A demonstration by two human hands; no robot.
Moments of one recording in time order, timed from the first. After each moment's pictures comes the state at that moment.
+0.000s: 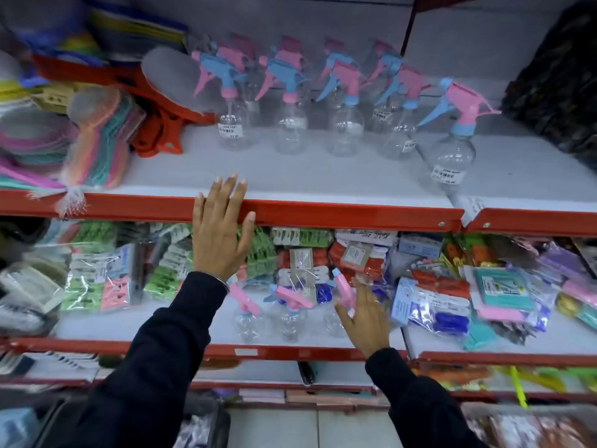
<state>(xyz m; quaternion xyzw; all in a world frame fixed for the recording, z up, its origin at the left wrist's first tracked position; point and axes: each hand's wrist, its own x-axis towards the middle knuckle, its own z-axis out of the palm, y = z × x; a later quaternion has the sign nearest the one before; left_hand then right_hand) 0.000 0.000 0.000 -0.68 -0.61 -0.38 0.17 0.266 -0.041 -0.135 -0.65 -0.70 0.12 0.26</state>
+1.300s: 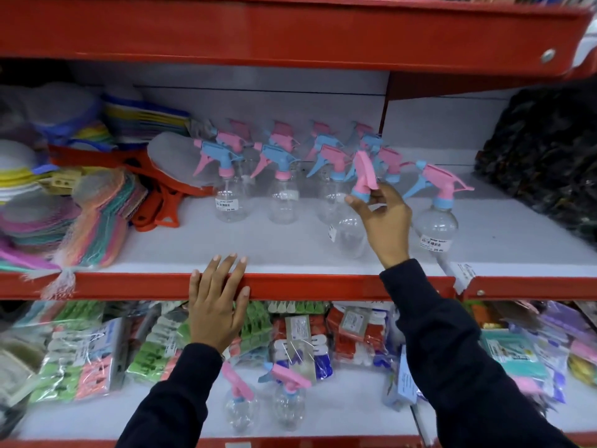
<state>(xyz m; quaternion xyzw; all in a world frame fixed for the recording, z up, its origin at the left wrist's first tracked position) -0.006 0.023 -0.011 -0.67 -0.61 -0.36 0.22 0.257 0.096 0.115 -0.46 -0.60 0.12 0.64</state>
